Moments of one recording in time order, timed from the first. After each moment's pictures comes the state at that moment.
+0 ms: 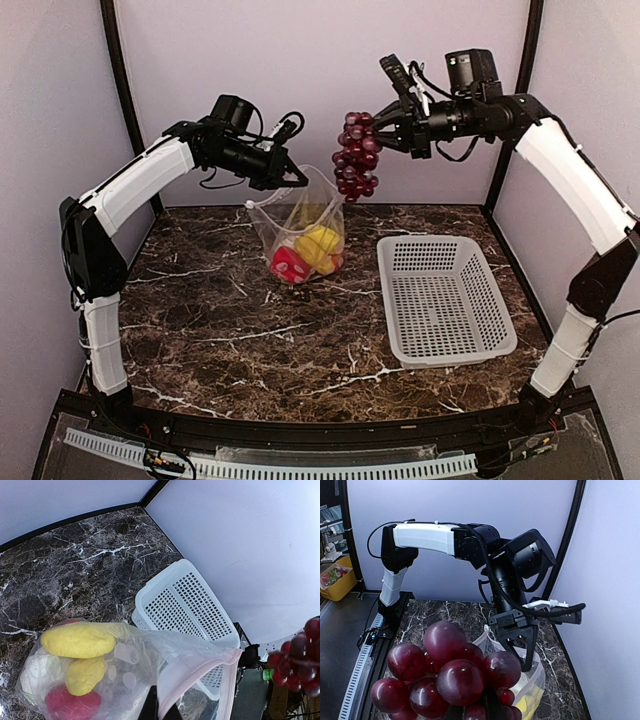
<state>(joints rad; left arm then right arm) -0.51 2.02 2.16 -0.84 0.66 -0.28 0.54 1.71 2.09 -0.78 -0.94 -0.44</state>
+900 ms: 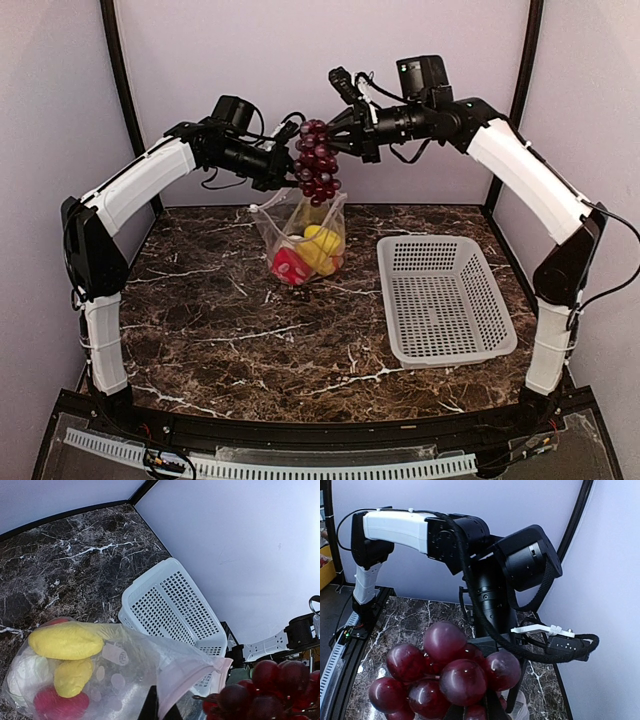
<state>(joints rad) -0.51 2.02 2.16 -0.82 0.72 -0.33 0.66 1.92 2.26 -0.69 -0.82 -0.47</state>
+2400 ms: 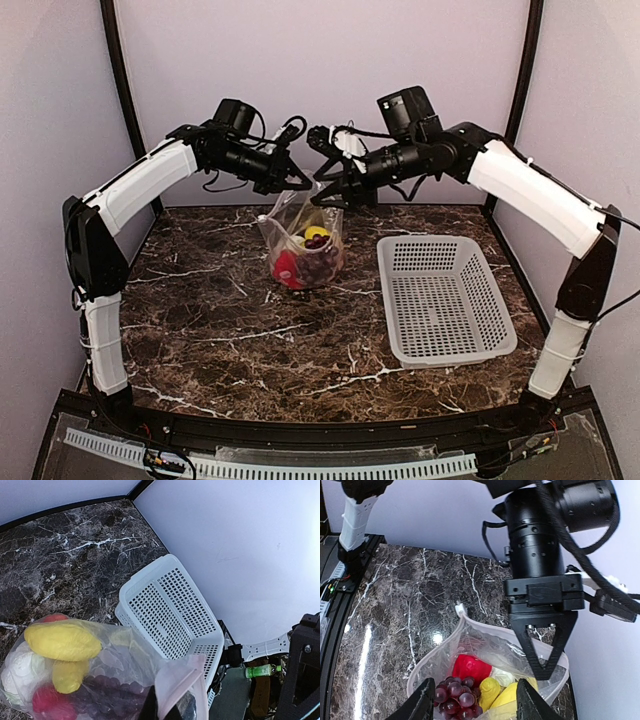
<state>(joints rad) -0.51 2.03 2.14 -0.81 0.74 -0.35 0.77 1.79 1.95 -0.69 -0.52 -0.62</state>
